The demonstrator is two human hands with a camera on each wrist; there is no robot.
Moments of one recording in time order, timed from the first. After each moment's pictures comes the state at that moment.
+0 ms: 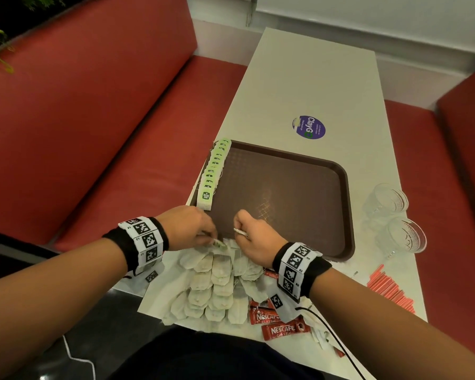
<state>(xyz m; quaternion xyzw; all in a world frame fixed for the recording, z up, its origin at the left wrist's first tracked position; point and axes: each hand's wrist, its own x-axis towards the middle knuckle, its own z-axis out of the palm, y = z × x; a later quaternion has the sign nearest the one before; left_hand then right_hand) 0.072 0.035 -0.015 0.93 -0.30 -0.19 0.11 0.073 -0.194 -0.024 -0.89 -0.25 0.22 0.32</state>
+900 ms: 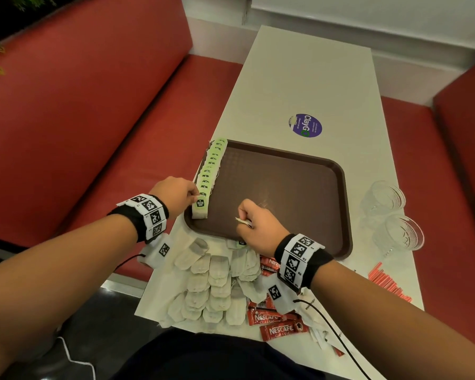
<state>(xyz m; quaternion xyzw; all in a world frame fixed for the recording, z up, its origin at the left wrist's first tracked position) 0.125 0.049 -0.016 0.98 0.00 -0.15 0.13 0.087 -0.199 -0.012 -0.88 -0.20 0.19 0.39</state>
